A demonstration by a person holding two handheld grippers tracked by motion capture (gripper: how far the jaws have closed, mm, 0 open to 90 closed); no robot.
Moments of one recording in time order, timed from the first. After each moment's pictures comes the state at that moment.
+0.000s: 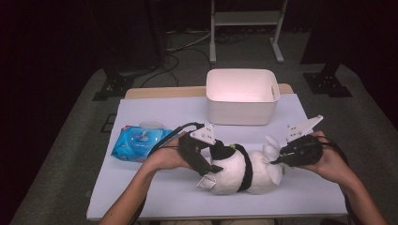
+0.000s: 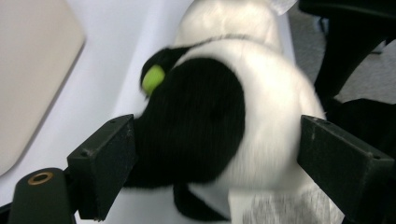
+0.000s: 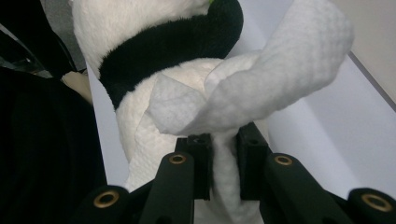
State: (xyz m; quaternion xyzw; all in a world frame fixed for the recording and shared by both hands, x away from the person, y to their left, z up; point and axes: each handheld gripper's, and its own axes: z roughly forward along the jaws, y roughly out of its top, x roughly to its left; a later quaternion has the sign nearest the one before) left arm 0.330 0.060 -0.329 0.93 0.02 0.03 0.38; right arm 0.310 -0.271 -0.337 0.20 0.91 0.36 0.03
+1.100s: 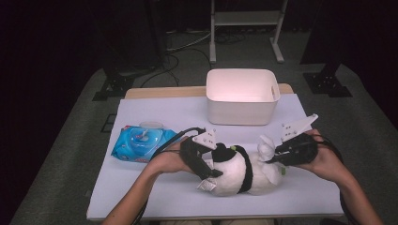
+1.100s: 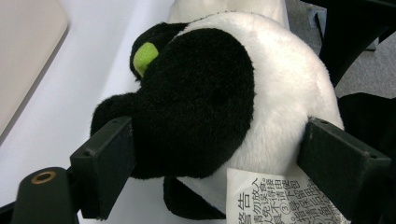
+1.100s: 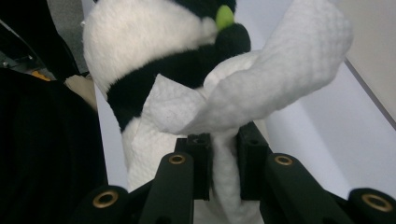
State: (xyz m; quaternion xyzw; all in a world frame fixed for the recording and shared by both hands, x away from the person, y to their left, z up) left arm 0.328 0.055 -0.347 0.93 0.02 0.01 0.38; right arm 0.310 -0.258 -0.331 0.18 0.91 0.36 0.04
